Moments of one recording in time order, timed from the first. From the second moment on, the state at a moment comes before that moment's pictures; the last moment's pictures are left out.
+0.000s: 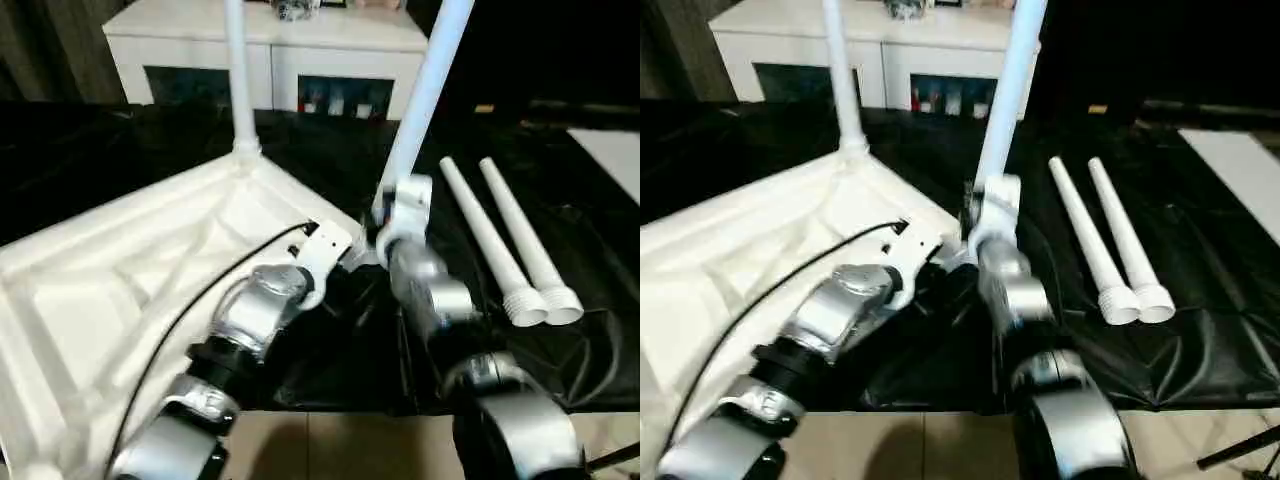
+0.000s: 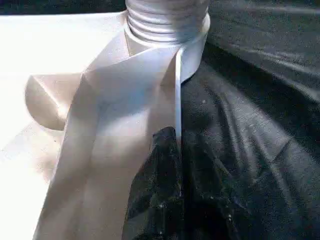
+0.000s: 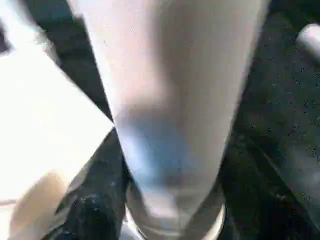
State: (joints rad) left arm -0.63 0.08 -0.28 0.51 0.11 0.50 -0.49; right arm -0.71 0.03 -0.05 0.81 0.17 0.13 -0.05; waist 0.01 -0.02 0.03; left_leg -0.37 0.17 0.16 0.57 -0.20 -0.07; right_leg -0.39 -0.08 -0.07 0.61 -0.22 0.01
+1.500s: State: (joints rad) left arm -0.52 0.44 -0.39 0.34 0.02 0.18 -1.12; right arm -0.36 -0.43 0.21 0.26 0.27 0.31 0.87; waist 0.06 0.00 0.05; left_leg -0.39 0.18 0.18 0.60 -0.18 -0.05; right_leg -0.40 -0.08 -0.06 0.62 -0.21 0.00
